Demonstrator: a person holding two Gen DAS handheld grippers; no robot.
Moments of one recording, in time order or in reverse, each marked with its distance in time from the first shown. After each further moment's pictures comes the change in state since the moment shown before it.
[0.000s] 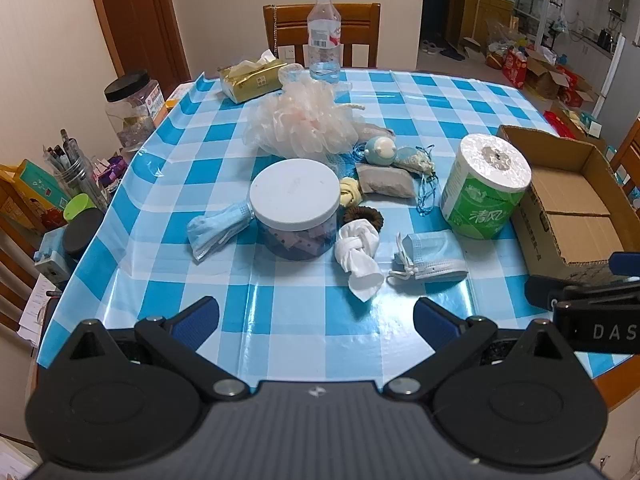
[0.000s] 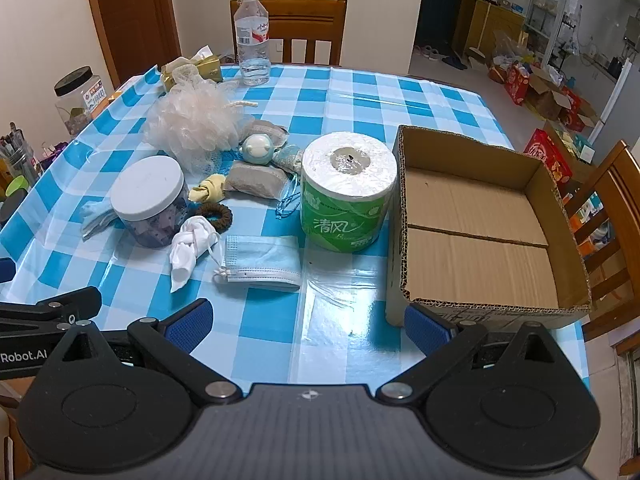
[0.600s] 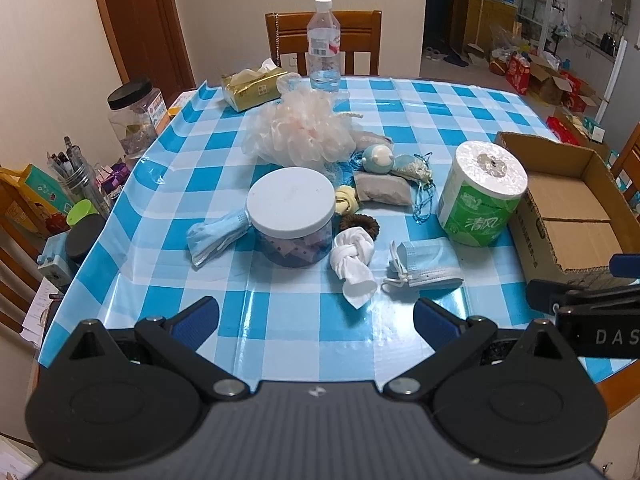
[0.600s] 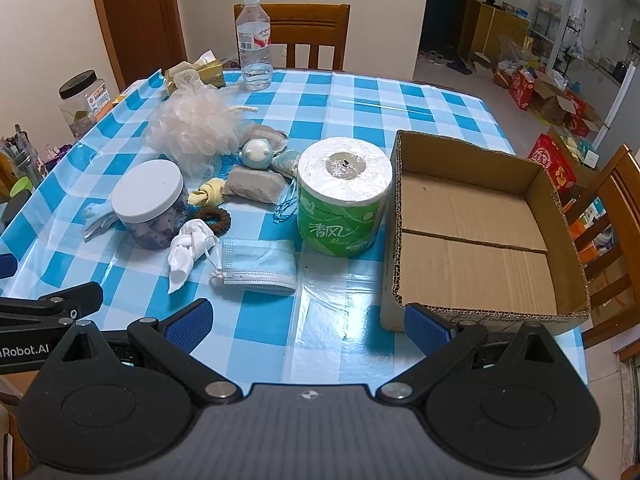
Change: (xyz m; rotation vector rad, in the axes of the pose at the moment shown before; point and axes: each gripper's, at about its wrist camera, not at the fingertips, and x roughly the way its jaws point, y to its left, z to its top) left arm -0.005 -0.011 0.000 -0.005 -0.024 0.018; right arm -0.003 -0.009 0.000 -0.011 -0.015 0.021
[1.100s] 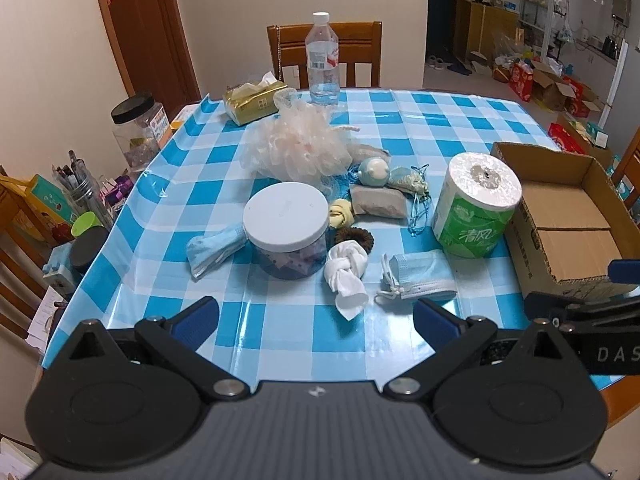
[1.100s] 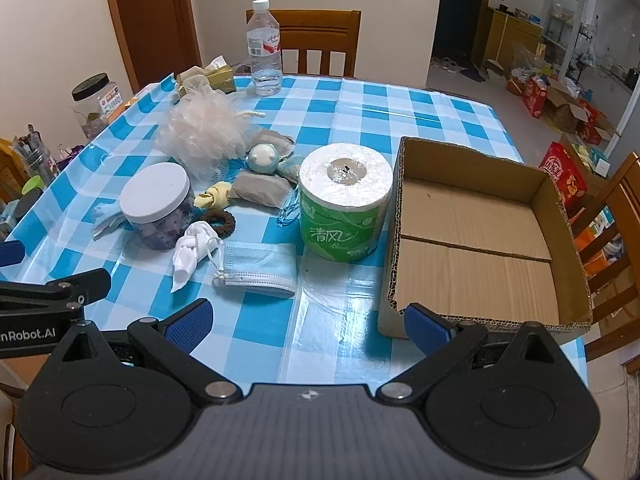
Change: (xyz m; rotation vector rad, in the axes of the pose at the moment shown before) left arm -0.008 -0.014 0.004 0.006 -0.035 0.022; right arm -0.005 -0.014 -0.001 -0.019 -0.016 0.039
